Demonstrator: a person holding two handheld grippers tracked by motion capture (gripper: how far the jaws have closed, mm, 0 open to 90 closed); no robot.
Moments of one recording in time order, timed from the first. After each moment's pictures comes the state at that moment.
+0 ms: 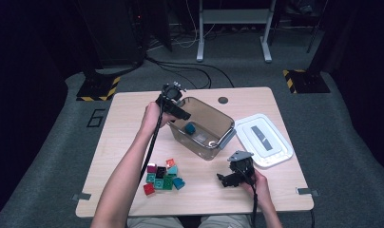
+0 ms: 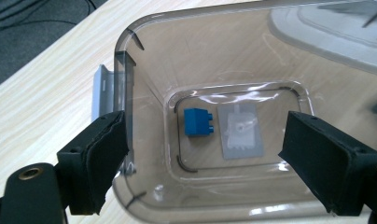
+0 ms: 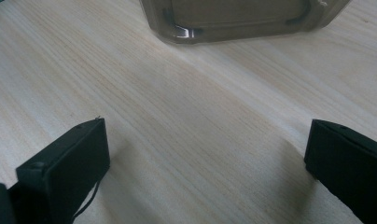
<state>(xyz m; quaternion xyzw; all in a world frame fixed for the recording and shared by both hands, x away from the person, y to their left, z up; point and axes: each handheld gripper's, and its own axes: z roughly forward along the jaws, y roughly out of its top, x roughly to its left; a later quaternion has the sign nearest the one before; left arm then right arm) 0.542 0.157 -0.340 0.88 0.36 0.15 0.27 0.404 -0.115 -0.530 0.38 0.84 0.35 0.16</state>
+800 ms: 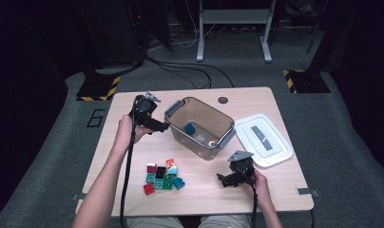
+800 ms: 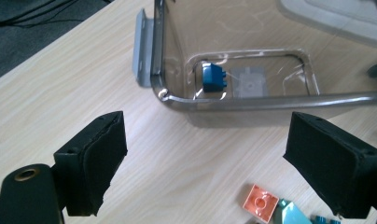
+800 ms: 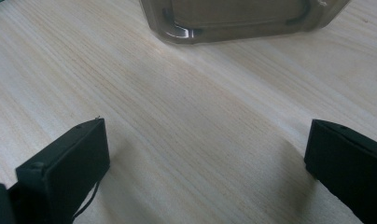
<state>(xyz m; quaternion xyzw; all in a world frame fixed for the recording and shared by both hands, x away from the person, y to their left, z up) 0.483 0.225 -0.336 0.86 0.39 0.18 0.29 0.404 -0.115 -0.530 0.38 0.84 0.35 0.16</state>
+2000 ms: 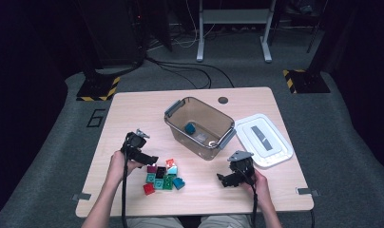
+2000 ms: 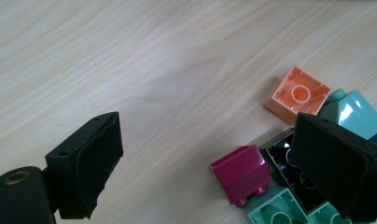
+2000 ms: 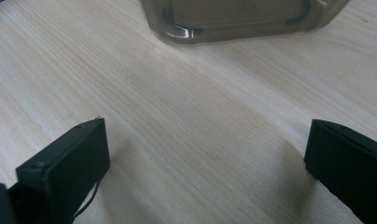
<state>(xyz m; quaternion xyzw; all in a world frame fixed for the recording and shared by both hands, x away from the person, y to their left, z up) 0.442 0.270 -0.452 0.86 0.43 0.13 0.23 0.404 -0.115 -0.530 0.38 0.84 0.35 0.16</state>
